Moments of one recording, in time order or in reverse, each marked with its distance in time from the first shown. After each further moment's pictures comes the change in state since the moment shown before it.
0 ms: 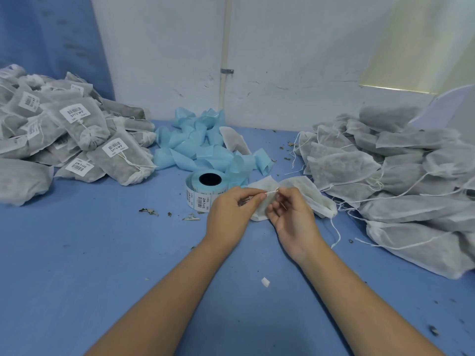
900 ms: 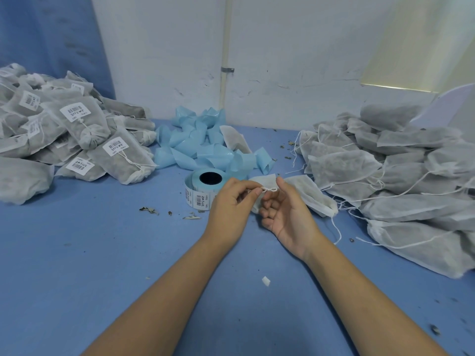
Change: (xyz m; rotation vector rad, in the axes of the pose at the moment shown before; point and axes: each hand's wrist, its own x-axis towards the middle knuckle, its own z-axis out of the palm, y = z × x) left_hand 0.001 0.005 -0.003 0.002 -0.016 0.071; right_hand 0.000 -0.005 0.000 -0.267 -0.243 0.175
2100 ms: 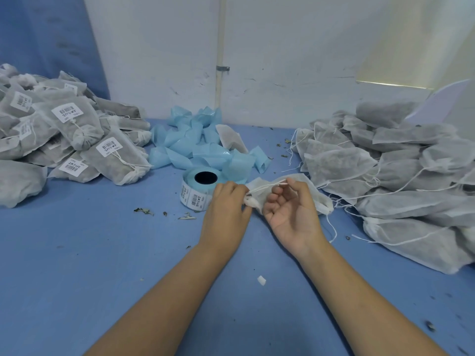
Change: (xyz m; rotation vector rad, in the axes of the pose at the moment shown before) left_hand -0.006 -0.006 0.003 0.635 -0.001 0.173; right_hand -0.004 -0.005 0.003 0.500 0.135 -0.039
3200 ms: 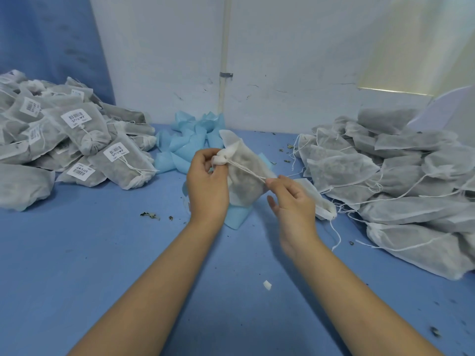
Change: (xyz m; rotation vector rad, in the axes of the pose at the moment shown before) left_hand 0.038 0.010 -0.039 -0.830 0.458 -0.378; right_hand -0.009 0.013 0.021 -0.647 0.167 -0.425
